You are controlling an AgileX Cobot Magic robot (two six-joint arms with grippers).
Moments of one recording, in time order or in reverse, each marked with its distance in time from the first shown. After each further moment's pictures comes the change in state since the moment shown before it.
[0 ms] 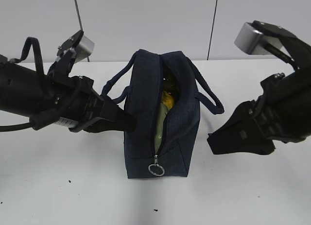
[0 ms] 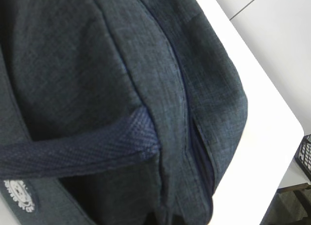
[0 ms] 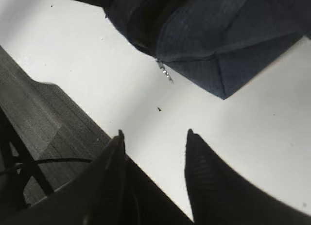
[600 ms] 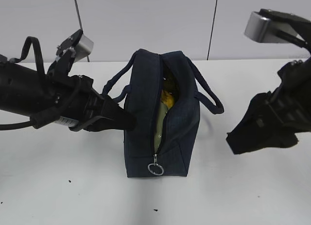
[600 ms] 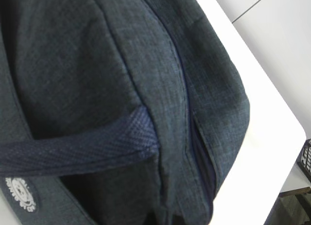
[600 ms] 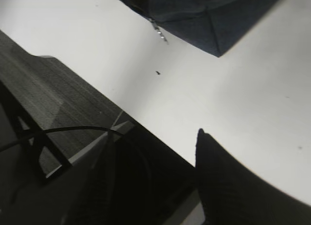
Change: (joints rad) left arm 0.000 0.000 0.000 -0.008 -0.012 0.000; right arm 0.000 -0.011 -0.106 -0.178 0.186 0.215
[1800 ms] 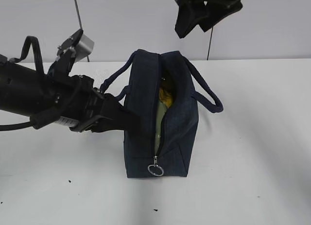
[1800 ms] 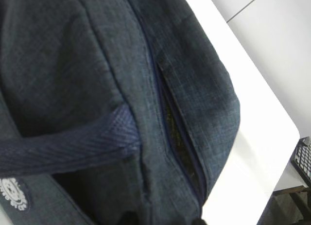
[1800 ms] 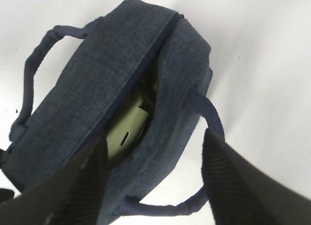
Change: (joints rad) left arm 0.000 0.000 0.000 -0.006 0.012 -0.001; right arm 0.000 0.617 -0.945 -0.266 0.196 0.119
